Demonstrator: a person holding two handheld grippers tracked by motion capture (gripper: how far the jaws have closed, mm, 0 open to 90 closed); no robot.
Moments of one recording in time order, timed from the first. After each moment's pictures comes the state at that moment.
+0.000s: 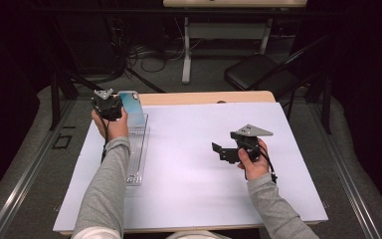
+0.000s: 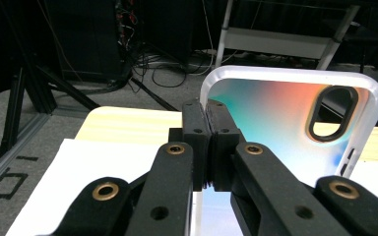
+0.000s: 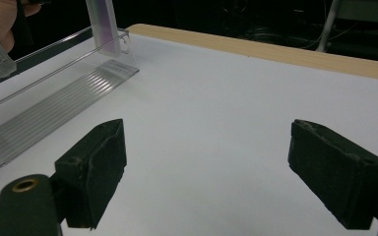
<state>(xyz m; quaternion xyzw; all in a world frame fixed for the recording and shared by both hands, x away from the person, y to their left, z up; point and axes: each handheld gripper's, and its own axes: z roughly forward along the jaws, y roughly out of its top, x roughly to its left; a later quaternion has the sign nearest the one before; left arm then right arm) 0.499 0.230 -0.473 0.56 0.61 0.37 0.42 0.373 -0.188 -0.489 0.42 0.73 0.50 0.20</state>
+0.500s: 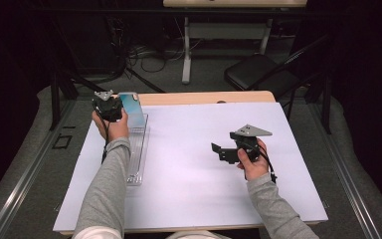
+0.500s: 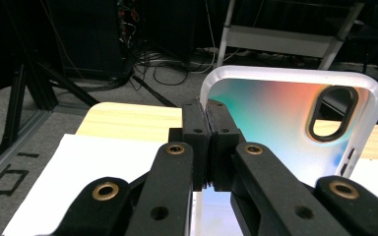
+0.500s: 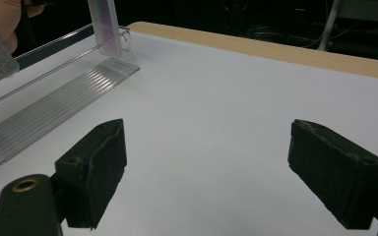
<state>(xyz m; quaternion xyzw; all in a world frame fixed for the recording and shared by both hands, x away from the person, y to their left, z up) 0.500 0.231 -0.480 0.56 0.62 0.37 0.41 0.373 -0.187 -0.490 0.42 0.73 0.50 0.20</state>
